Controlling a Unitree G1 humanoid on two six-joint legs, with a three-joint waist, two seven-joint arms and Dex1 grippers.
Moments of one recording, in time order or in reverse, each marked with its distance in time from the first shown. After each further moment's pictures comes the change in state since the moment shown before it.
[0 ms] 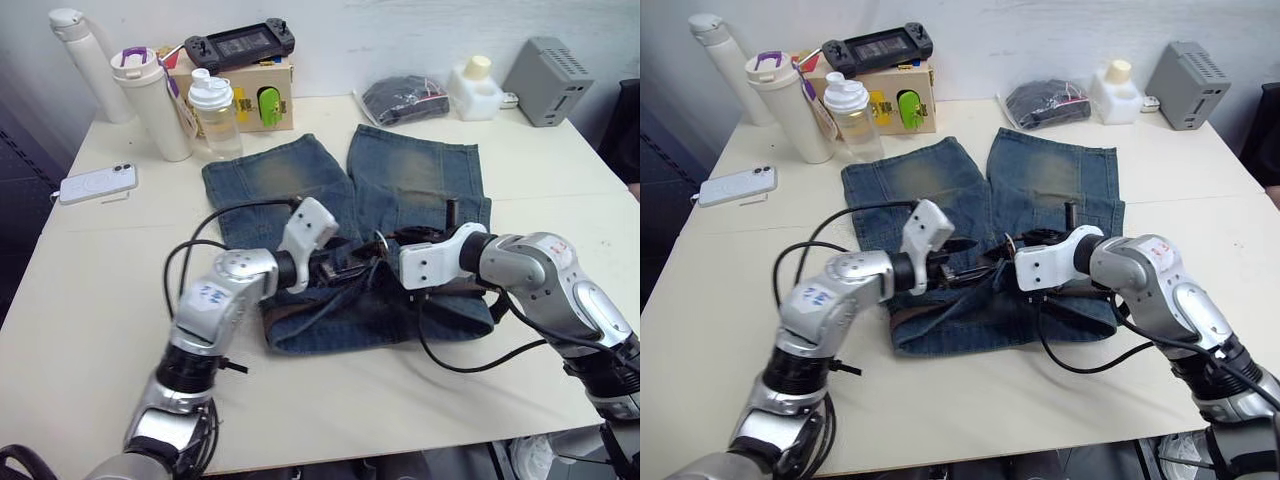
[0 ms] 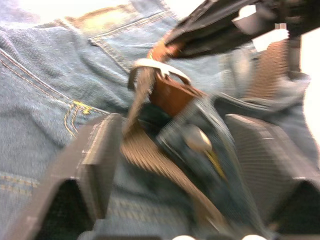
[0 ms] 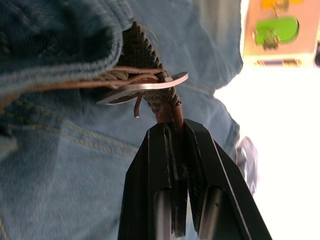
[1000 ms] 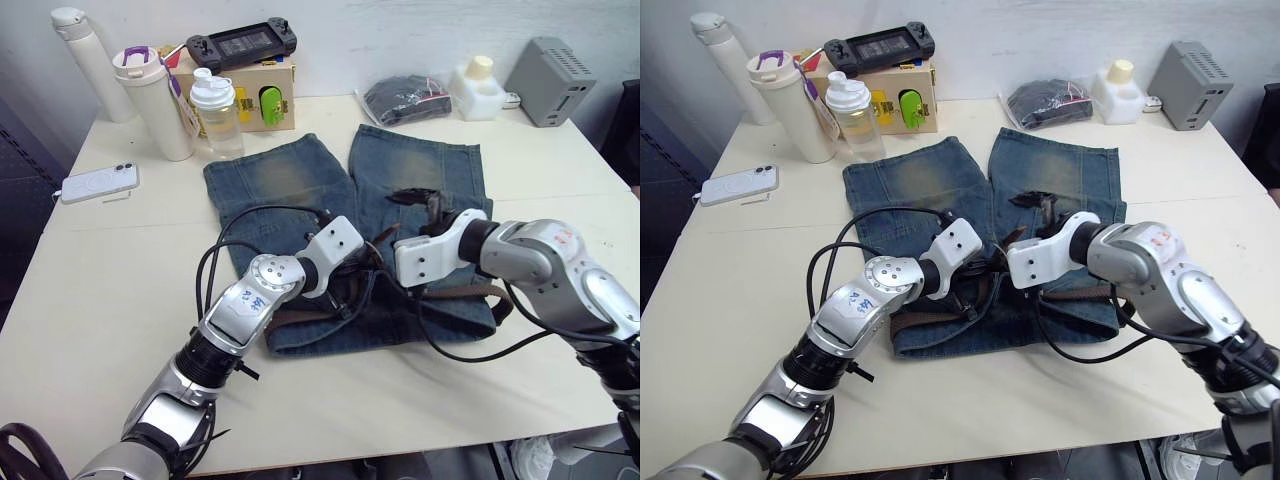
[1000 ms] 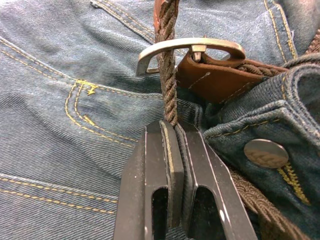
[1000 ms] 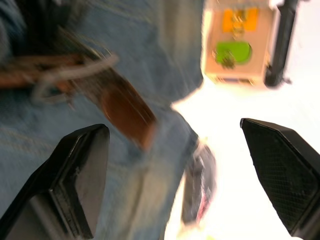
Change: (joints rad) left arm -0.089 -0.050 -0.305 0.128 0.260 -0.103 0.219; right arm -0.111 -0.072 0.128 0.006 0.006 -0.098 -0.052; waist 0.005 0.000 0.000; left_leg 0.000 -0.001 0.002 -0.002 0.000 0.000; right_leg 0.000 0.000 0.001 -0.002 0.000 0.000
